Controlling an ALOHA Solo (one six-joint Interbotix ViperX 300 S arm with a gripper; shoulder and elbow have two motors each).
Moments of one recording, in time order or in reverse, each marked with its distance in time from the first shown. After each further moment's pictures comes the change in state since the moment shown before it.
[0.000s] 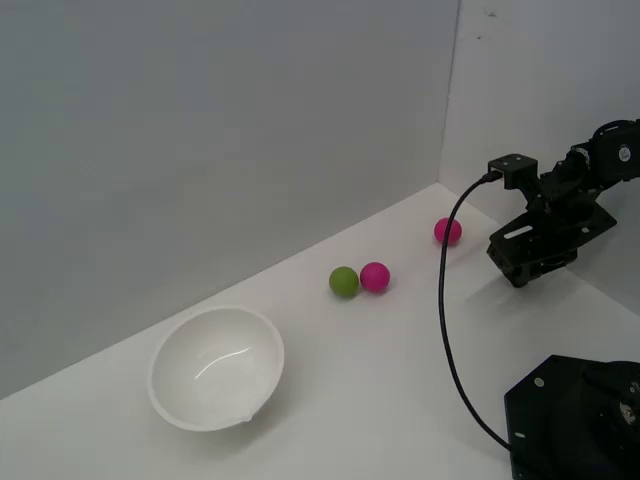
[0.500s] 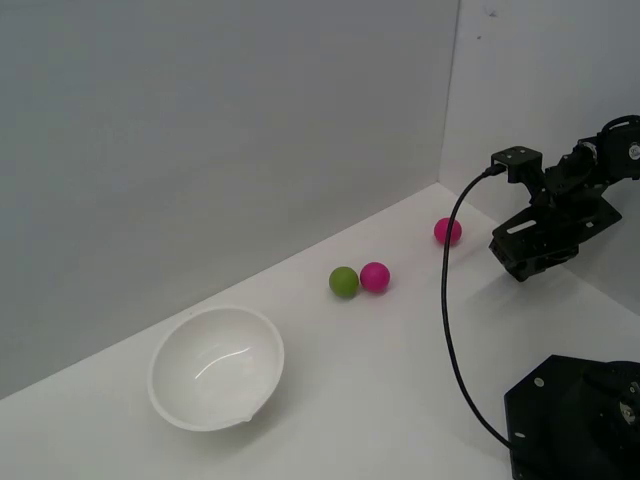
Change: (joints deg) arm 0.0 2.9 2.9 -0.1 -0.1 0.3 1.6 0.0
